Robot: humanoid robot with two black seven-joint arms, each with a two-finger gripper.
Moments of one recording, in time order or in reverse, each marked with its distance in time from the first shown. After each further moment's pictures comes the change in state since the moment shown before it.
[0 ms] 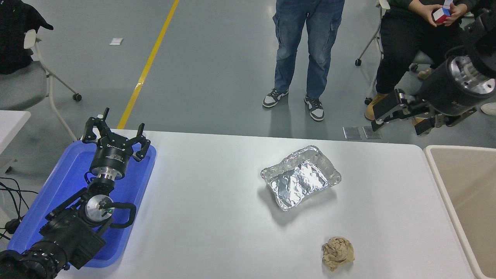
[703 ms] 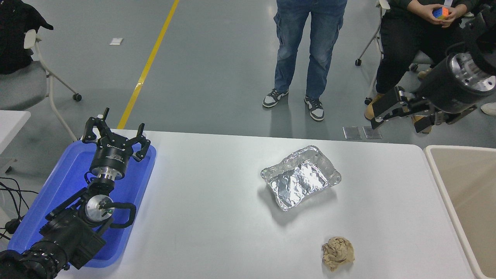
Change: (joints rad) left arm 0.000 0.000 0.000 0.000 0.001 0.000 0.000; right arm 0.009 0.003 0.000 0.005 0.000 0.000 0.000
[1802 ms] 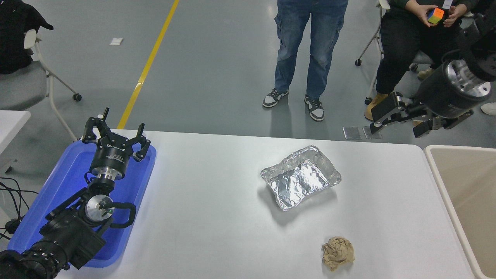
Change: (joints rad) left arm 0.000 0.000 0.000 0.000 0.000 0.000 0.000; right arm -0.059 0.000 0.012 -0.045 0.004 0.000 0.001
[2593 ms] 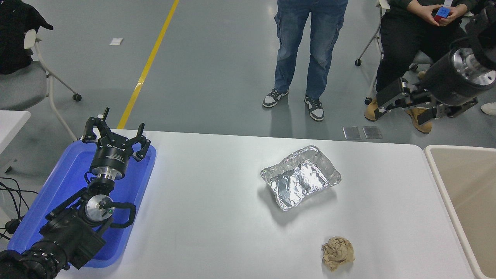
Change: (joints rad) left arm 0.000 0.000 0.000 0.000 0.000 0.000 0.001; right arm -0.100 0.015 0.017 -0.127 0.015 0.000 0.001
